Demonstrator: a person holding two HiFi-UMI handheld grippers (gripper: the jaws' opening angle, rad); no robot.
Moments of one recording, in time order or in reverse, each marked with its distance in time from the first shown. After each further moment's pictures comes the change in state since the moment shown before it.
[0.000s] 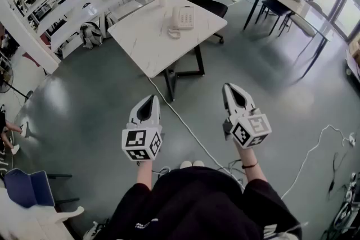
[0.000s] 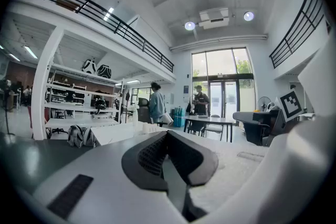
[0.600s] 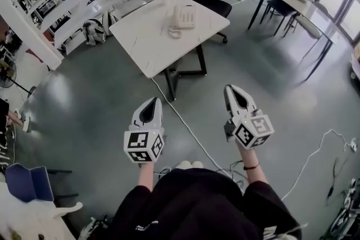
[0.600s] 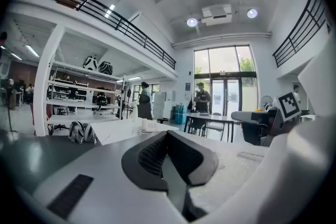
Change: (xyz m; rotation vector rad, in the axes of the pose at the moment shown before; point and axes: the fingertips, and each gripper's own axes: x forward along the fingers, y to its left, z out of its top) left arm 0.020 -0.024 -0.012 -0.019 0.034 0.016; right arm 0.003 -0.034 -0.005 0.058 0.017 0.041
